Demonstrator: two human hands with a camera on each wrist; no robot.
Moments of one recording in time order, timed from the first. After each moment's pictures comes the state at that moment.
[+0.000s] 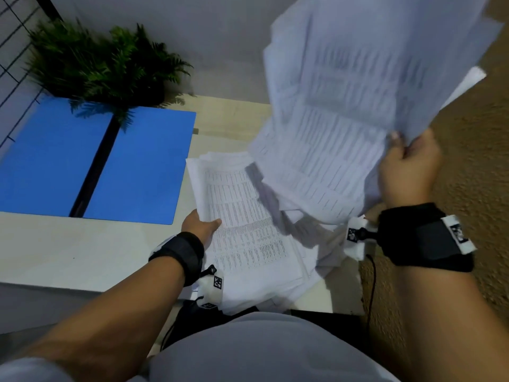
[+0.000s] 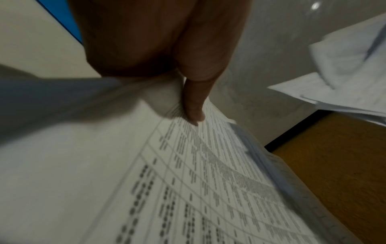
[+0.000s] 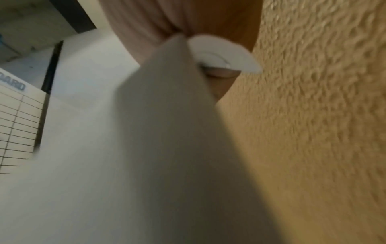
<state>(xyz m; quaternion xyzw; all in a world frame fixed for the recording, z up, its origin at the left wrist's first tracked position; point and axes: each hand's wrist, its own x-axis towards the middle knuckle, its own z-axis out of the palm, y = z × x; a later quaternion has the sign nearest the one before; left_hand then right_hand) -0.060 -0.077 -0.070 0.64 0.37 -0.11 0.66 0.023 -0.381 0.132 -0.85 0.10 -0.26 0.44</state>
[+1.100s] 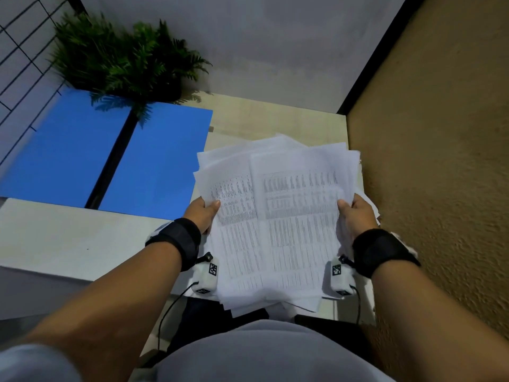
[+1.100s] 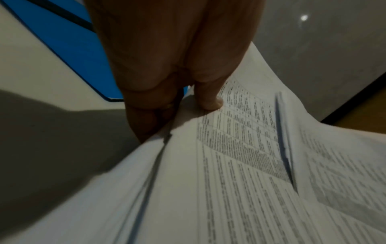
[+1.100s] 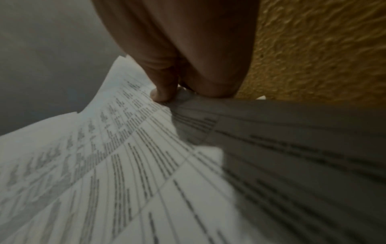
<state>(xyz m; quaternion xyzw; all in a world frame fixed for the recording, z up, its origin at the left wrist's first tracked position) -0.041 -0.044 -0.048 0.73 0.31 -0.15 0.59 0.011 -0.362 -0.010 -0.69 0.26 0.10 0.67</state>
